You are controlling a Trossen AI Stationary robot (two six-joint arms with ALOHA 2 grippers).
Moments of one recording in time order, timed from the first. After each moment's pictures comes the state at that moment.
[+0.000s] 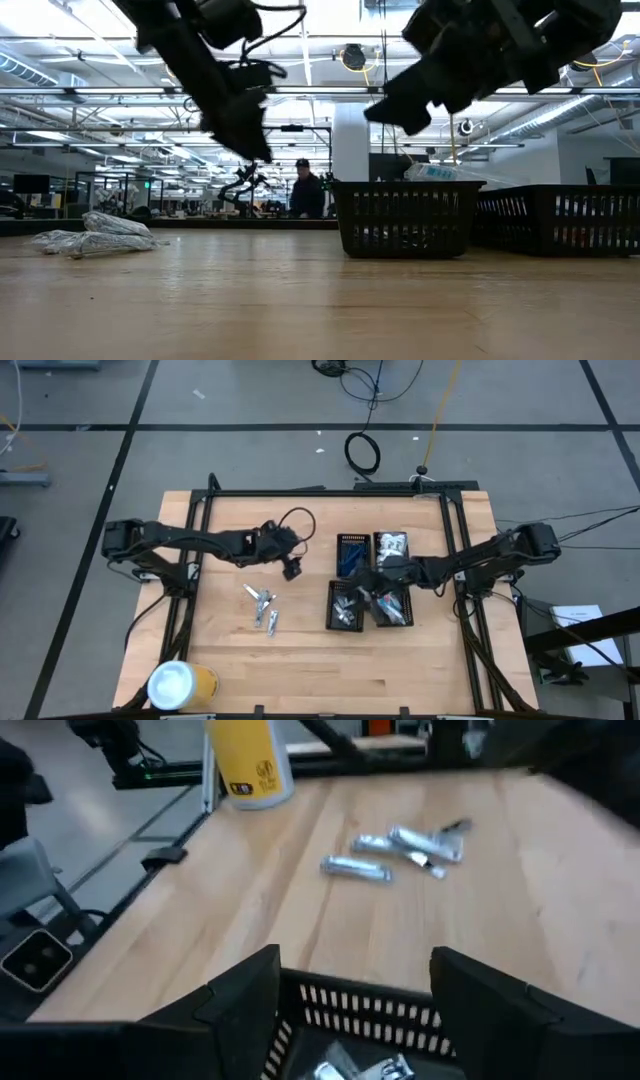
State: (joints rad) left arm 0.13 1.48 0.89 -0.26 -0.34 -0.19; right arm 0.07 1.44 0.59 0.53 -0.21 0.09
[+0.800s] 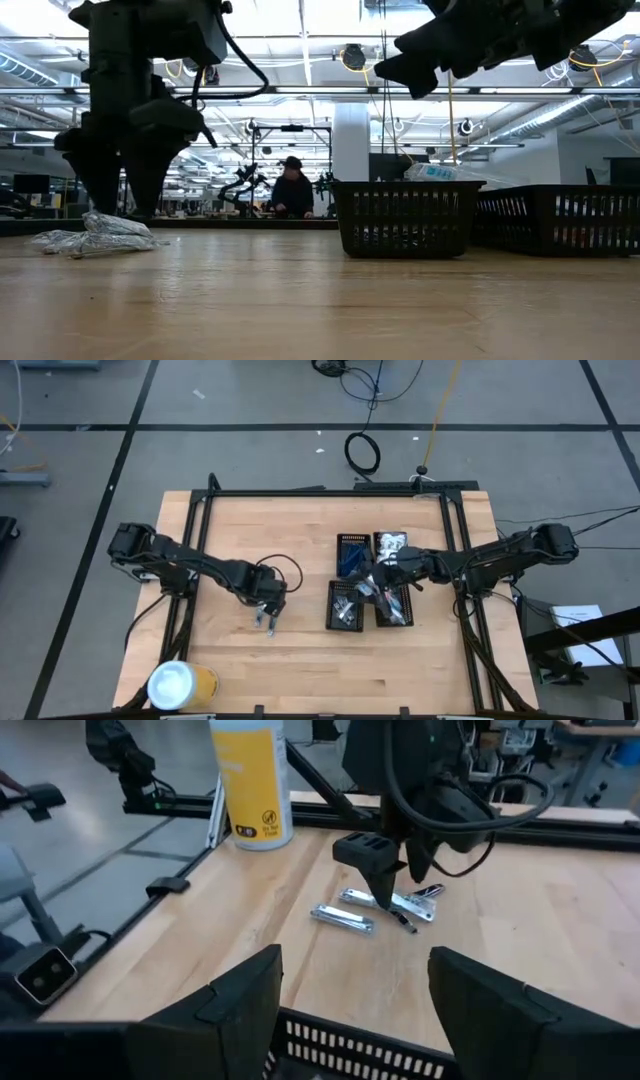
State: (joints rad) left arm -0.17 1.55 0.89 -0.82 -0.04 -1.19; right arm 0.05 1.27 0.59 0.44 -0.21 -0.01
